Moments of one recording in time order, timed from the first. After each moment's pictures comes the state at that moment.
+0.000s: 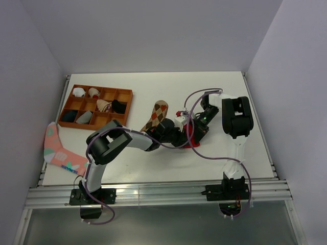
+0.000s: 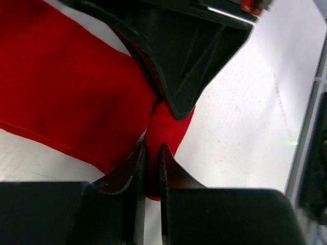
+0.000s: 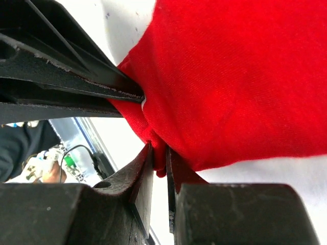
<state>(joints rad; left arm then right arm) -0.94 2.04 1.02 0.56 0.31 -0.41 0.12 2.20 1.47 -1.34 -0.67 -0.90</state>
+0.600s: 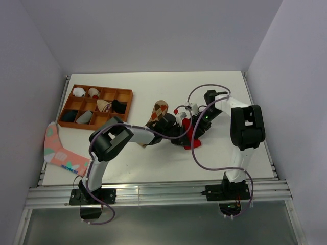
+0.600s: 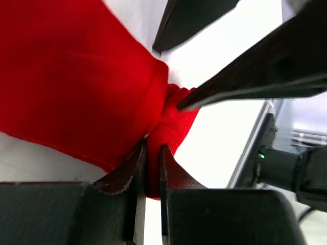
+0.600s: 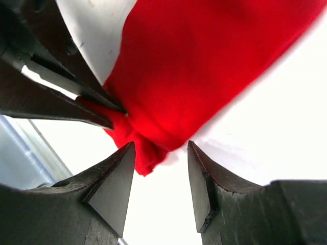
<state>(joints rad) -0.90 2.10 1.15 0.35 0.43 -0.75 0.12 1.93 1.28 -1.02 -0.60 -0.72</state>
